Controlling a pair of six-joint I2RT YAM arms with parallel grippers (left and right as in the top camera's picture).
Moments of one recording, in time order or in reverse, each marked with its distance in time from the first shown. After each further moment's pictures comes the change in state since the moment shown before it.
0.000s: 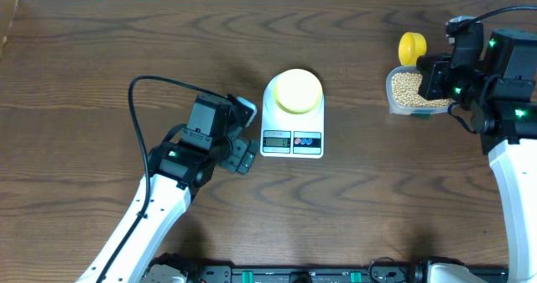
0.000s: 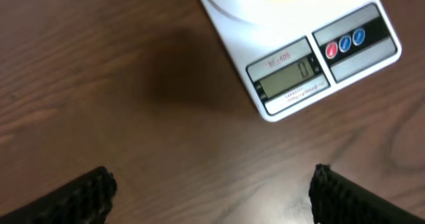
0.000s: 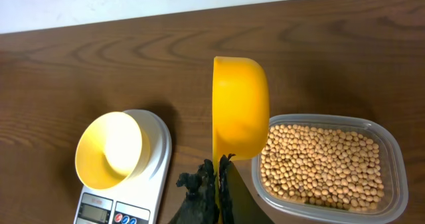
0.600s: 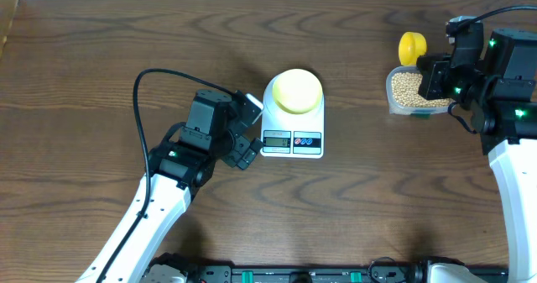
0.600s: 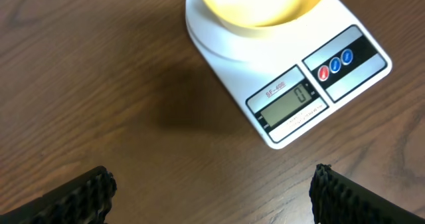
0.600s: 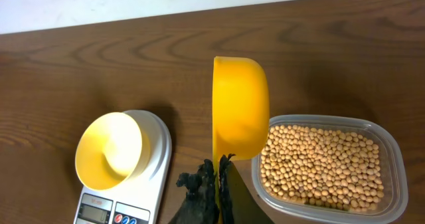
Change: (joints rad) left arm 0.000 0.000 0.000 0.112 0.037 0.143; right arm 0.000 0.000 0.000 0.002 0.000 0.000
